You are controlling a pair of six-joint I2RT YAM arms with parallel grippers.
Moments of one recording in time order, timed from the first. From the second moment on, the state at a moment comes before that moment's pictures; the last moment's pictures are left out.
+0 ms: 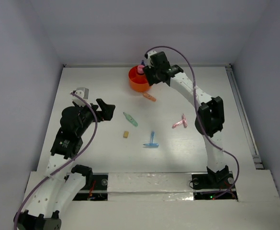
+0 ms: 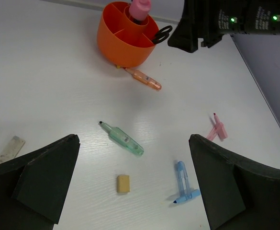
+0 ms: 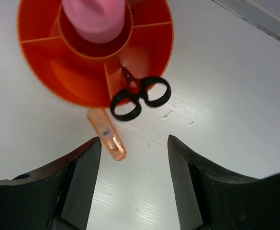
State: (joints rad) left arm -0.25 0.67 0.71 -0.23 0.15 -0.40; right arm 0.53 2.25 2.20 -0.68 0.19 -0.04
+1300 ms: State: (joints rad) left arm -0.21 0.64 0.71 -0.25 0.04 -0.41; right arm 1.00 2.02 1.40 -0.25 -0.06 0.42
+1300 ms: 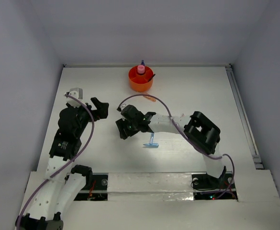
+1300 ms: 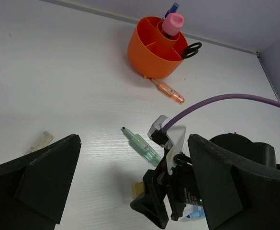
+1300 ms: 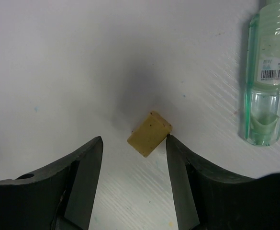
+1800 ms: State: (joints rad) left arm -0.21 0.63 0.71 -0.25 0.03 -0.41; right arm 1.06 2.13 1.53 -0.27 0.08 0.38
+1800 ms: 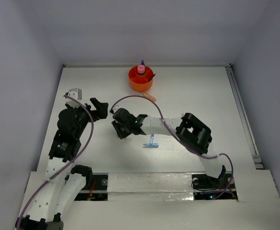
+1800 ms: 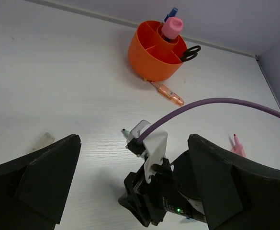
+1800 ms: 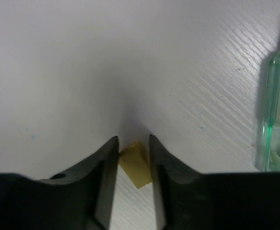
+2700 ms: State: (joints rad) left arm -0.20 0.63 0.71 -0.26 0.03 -0.41; right arm 1.05 2.07 1.45 -0.27 0.12 0.22
